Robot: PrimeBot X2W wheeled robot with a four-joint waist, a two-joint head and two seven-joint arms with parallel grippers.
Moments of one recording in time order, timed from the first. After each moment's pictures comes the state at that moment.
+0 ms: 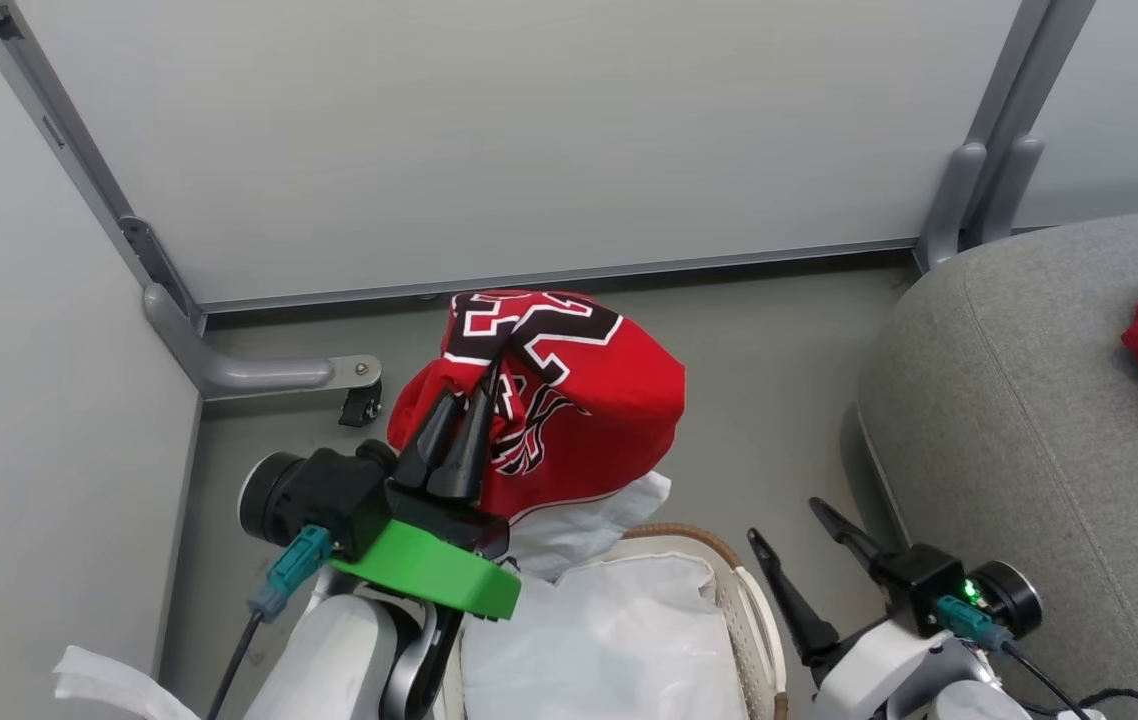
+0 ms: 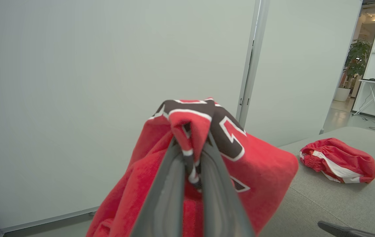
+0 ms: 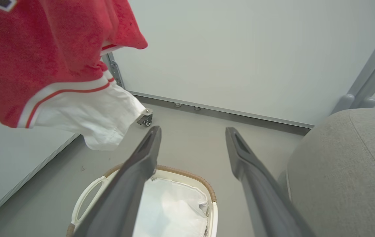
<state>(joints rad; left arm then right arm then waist) -0.26 0.07 -0.42 0.14 -0.34 -0.13 -0.26 -0.13 -0.13 0.30 0.36 0.17 0.13 -0.26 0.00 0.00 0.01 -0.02</state>
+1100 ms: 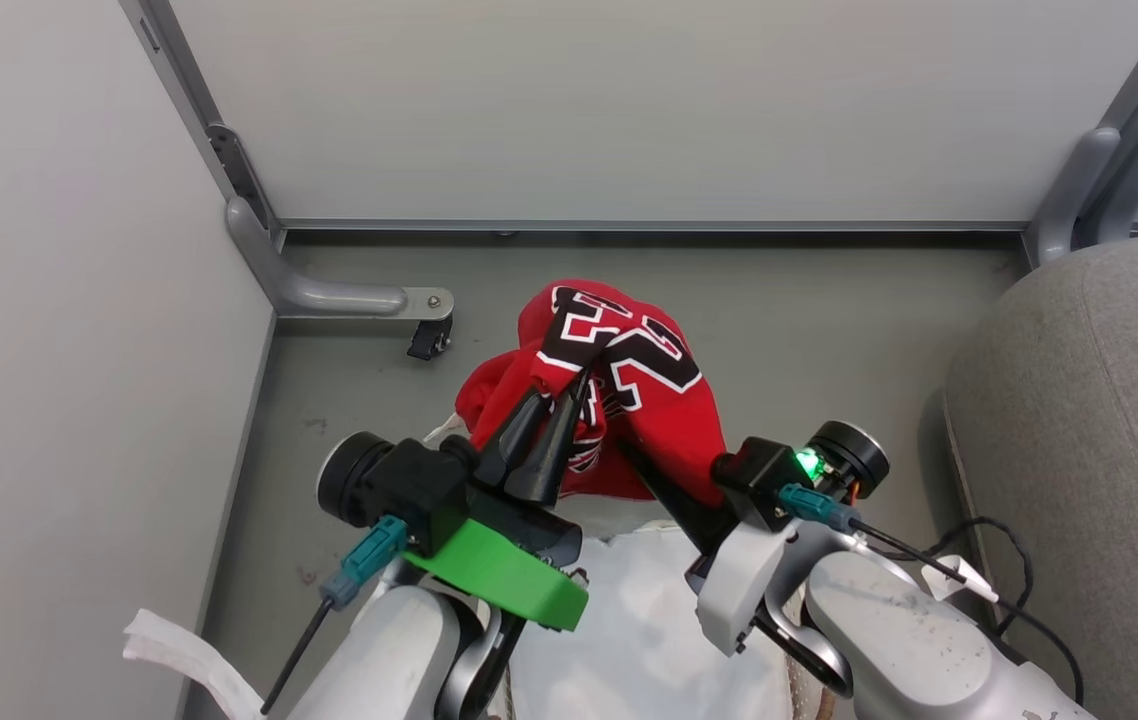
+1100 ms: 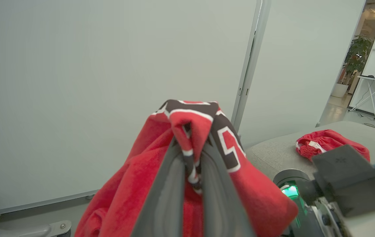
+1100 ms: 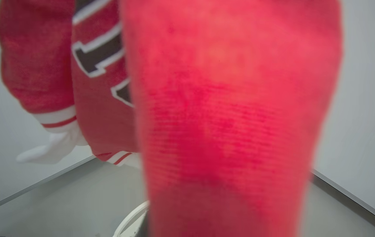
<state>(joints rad) -0.31 0.05 -0.56 0.15 -0.38 -0.13 -0.26 -0.53 -0.16 0.76 0.52 0.33 0.13 -0.26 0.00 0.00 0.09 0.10</state>
